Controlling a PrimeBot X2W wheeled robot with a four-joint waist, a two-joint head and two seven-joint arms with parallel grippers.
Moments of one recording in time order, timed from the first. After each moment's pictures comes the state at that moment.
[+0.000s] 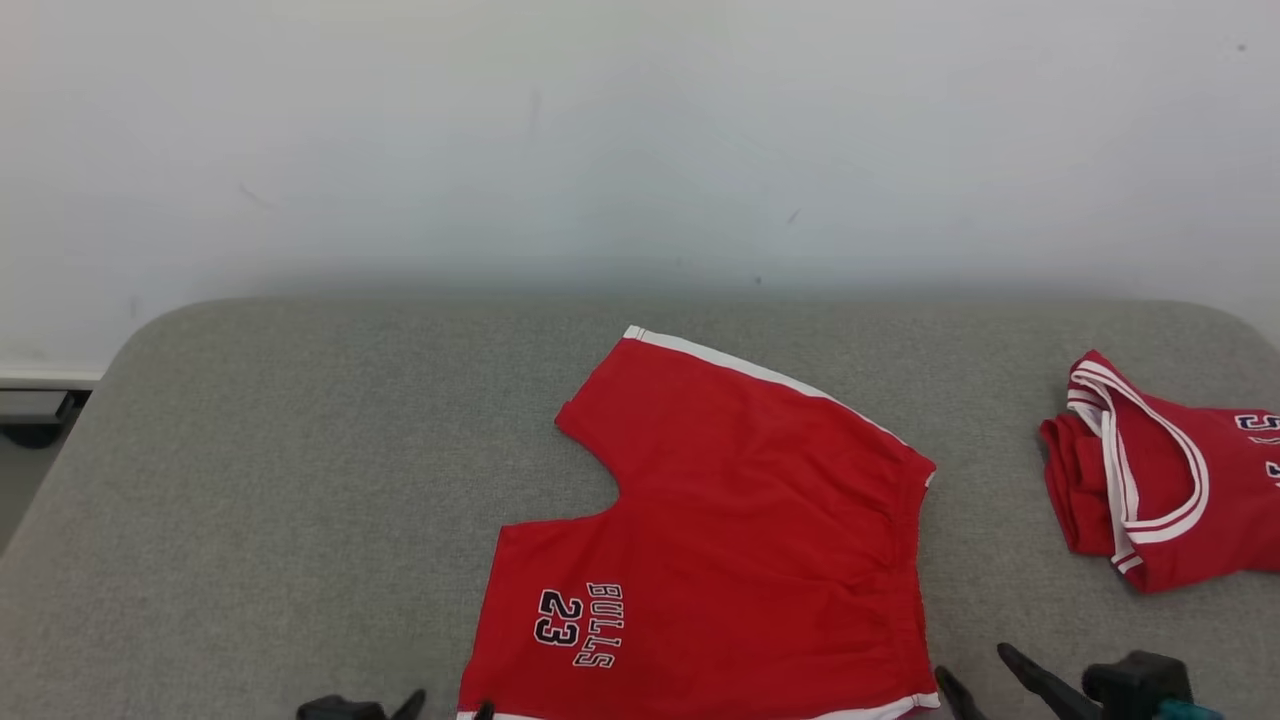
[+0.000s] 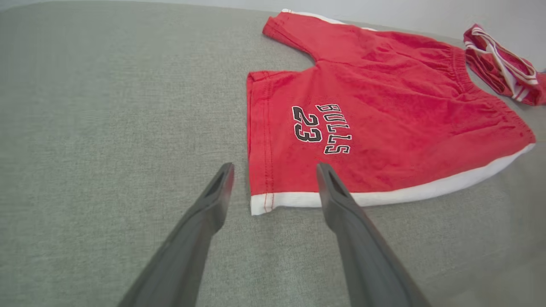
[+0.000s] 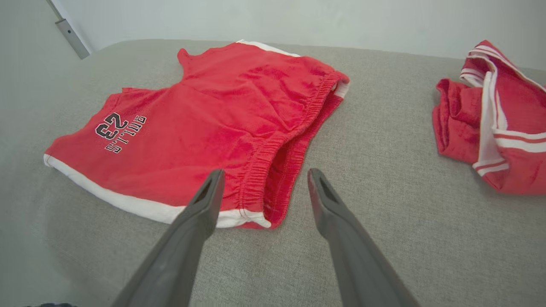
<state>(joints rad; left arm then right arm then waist) 0.07 0.19 -0.36 0.18 -0.28 -0.04 0.09 0.11 -0.52 0.45 0.05 0.69 -0.05 -0.09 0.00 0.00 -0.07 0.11</state>
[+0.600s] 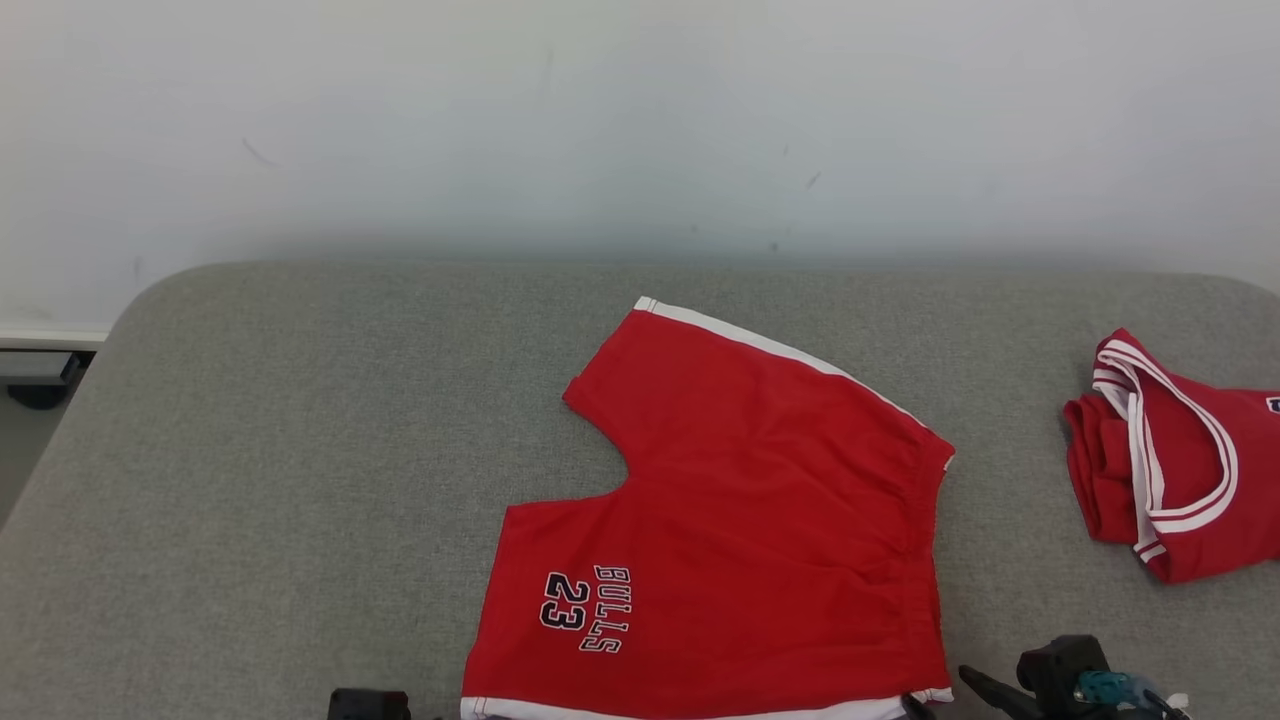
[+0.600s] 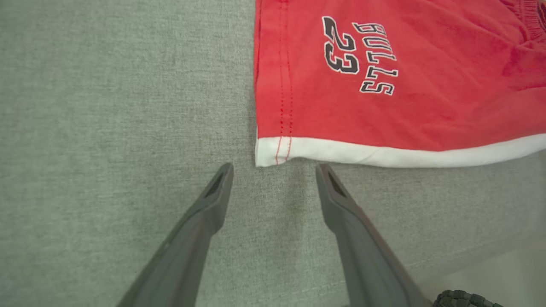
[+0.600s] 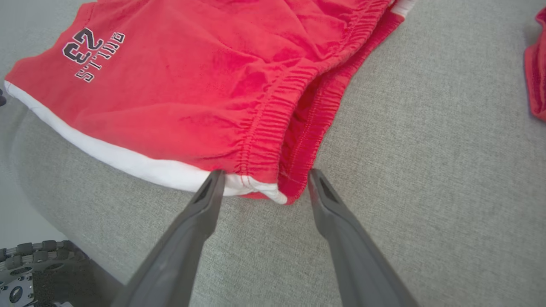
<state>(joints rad) -0.05 0.13 -0.39 0.44 -0.32 -0.08 0.16 -0.03 -0.48 0.56 0.25 0.65 0.02 0.05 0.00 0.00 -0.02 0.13</state>
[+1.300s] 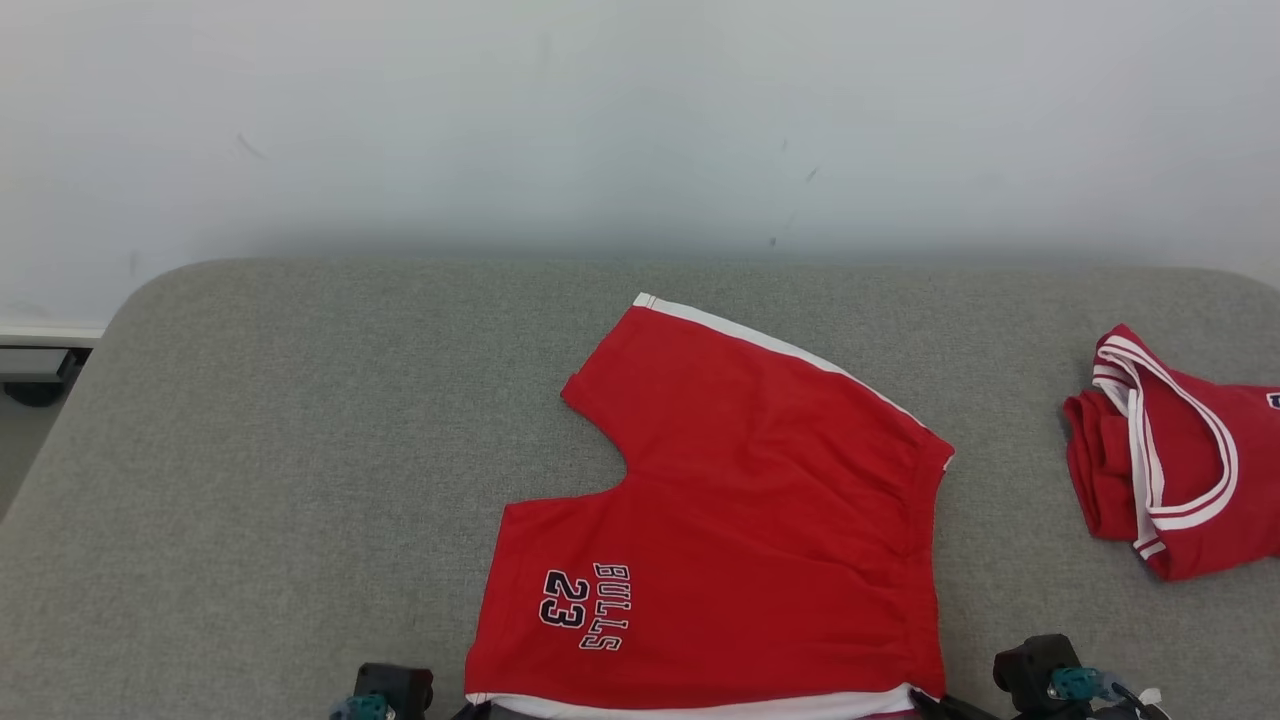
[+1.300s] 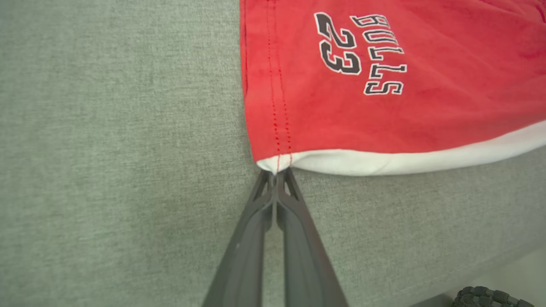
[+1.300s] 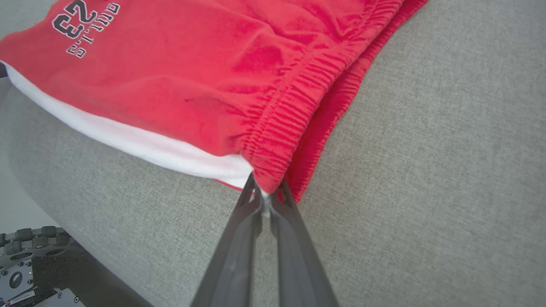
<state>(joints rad) -0.16 0.10 -0.44 0.60 -0.27 -0.10 0.11 -0.09 -0.43 0.60 0.37 0.62 0.06 0.06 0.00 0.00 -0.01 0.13</state>
